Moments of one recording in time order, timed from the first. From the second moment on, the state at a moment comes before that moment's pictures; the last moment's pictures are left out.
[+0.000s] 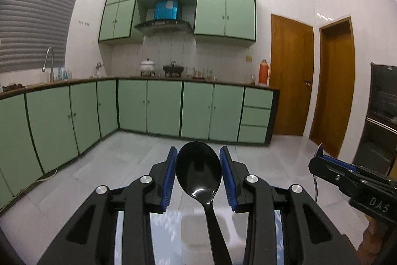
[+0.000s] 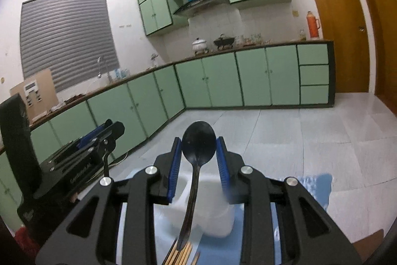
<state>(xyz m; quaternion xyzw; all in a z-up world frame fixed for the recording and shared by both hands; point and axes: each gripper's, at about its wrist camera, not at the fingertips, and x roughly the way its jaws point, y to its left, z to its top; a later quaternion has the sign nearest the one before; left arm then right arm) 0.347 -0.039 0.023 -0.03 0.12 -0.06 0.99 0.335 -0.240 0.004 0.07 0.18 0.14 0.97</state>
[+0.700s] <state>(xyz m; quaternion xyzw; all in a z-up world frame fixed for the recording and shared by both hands) 0.422 -0.041 -0.056 -0.03 0.19 -0.06 0.98 0.415 -0.222 -0.084 0.06 0.26 0.12 0.96</state>
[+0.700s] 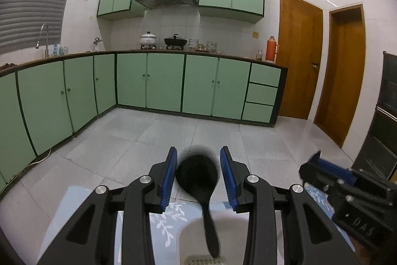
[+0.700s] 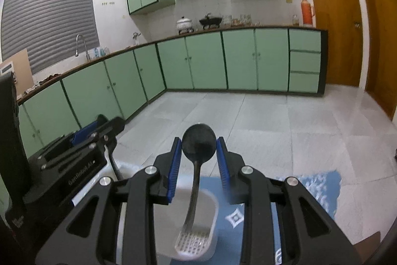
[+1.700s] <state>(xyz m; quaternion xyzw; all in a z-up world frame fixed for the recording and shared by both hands) 0.177 -0.008 -0.124 0.00 0.32 -0.06 0.94 0.134 -0.227 -0.157 0.09 0.35 0.09 0.93</state>
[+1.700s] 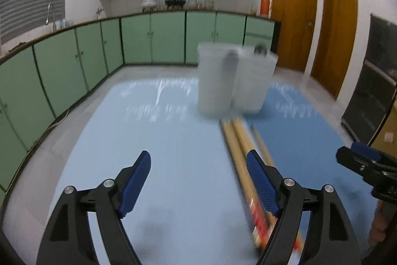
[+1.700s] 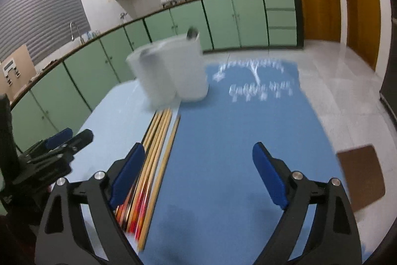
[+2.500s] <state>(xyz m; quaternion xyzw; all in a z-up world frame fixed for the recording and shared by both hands) 0.119 -0.002 -0.154 0.00 0.37 -0.05 0.93 0.072 -0.174 -0.199 0.00 0.40 0.11 0.91</state>
